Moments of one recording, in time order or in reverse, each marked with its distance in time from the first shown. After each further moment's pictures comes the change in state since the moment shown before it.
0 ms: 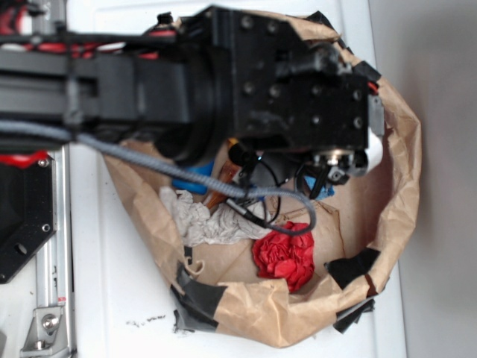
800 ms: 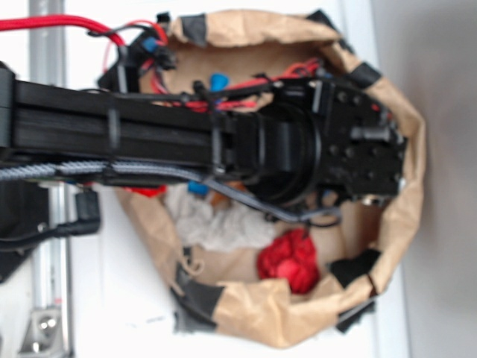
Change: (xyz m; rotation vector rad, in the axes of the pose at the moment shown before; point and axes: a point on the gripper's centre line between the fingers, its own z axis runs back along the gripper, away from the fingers) arm 0.006 -0.001 -0.032 -0.019 0.109 0.201
